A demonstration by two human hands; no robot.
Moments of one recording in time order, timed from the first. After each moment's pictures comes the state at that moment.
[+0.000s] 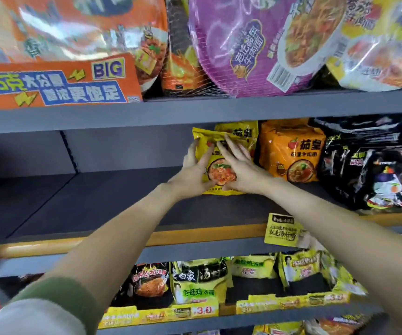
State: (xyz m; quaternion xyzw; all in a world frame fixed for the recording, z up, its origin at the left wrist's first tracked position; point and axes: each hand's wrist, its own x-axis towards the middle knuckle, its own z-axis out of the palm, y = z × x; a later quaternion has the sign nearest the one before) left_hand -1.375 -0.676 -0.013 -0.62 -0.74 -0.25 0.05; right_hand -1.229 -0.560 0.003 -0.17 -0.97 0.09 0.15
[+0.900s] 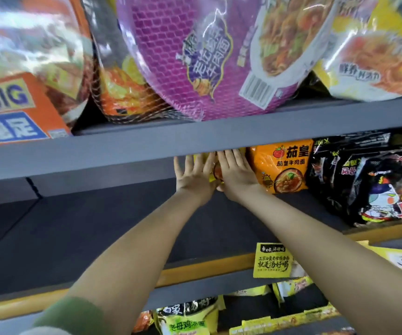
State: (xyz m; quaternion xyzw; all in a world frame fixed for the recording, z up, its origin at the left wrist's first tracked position) left_hand -1.346 -0.591 -0.006 -0.51 -0.86 0.01 0.11; right_hand -1.251 -0.513 -0.013 -0.33 -0.93 -0.09 0.13
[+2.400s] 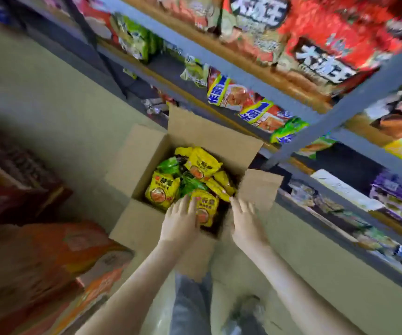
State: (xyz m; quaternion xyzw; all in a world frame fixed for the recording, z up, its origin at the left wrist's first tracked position) left_hand -1.350 -1.345 -0.391 -0.16 -0.96 -0.06 -0.22; right_hand -1.316 -1.170 -0.374 -0.04 -0.96 0.13 -0.26
